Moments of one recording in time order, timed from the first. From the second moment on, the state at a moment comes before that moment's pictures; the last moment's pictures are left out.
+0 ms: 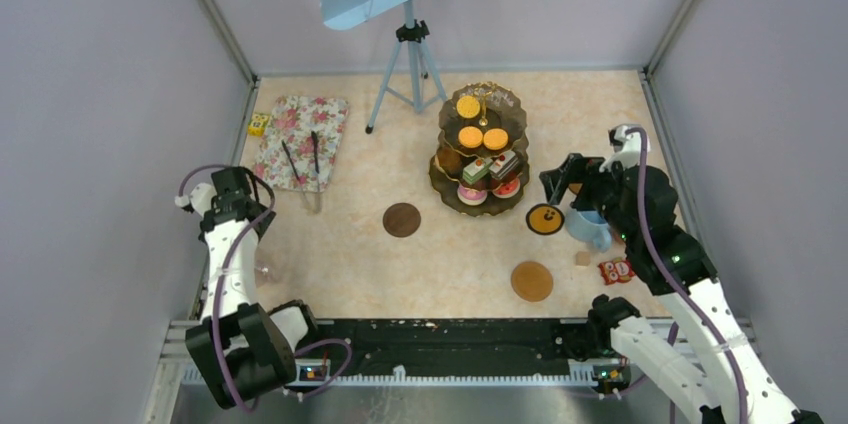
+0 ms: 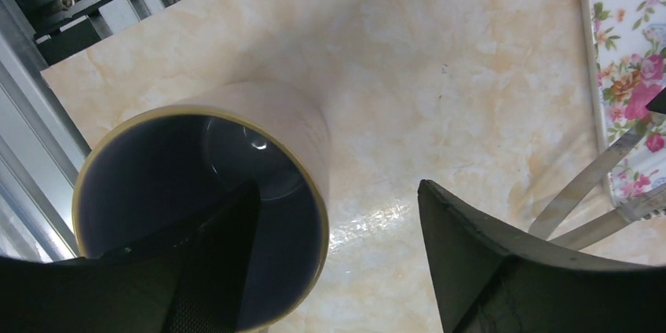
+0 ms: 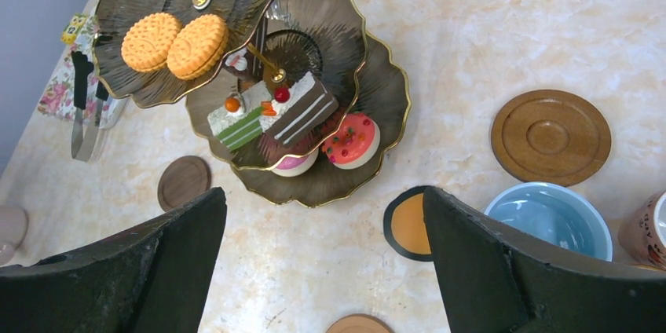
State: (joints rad) left arm 0.39 1.06 0.75 -0.73 -0.38 -0.69; right arm 0.39 0.63 0.84 -0.50 0.08 0.35
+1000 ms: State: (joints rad) left arm 0.39 1.03 0.74 -0.67 -0.46 -0.71; right arm 0.39 0.63 0.83 -0.50 0.09 0.34
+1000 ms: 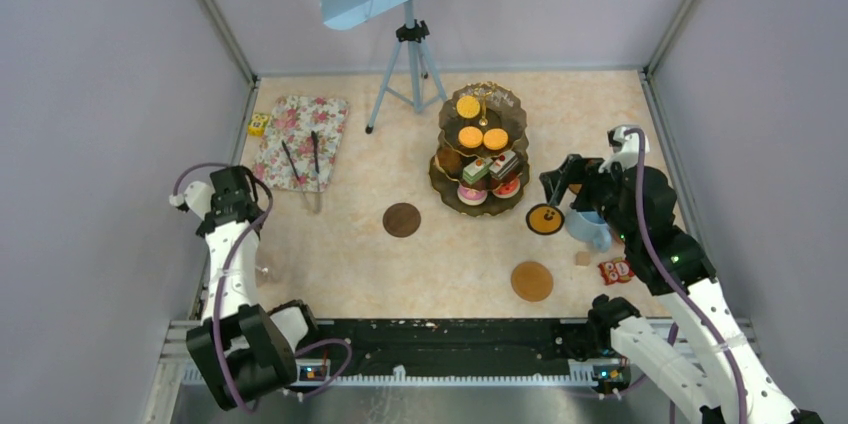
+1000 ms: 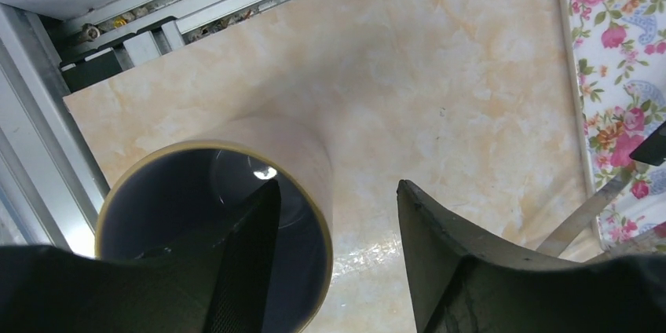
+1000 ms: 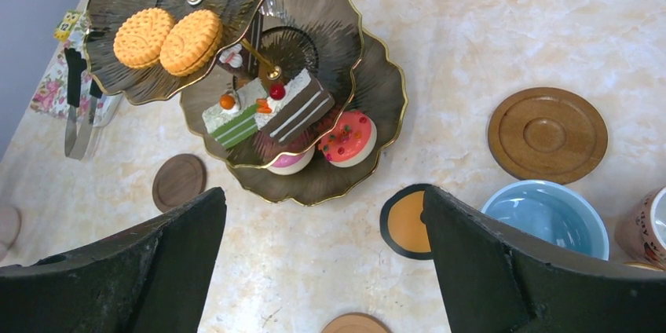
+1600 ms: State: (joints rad) left arm 0.39 1.05 0.70 -0.62 -0.46 -0.67; right arm 0.39 0.67 0.83 -0.50 0.08 0.33
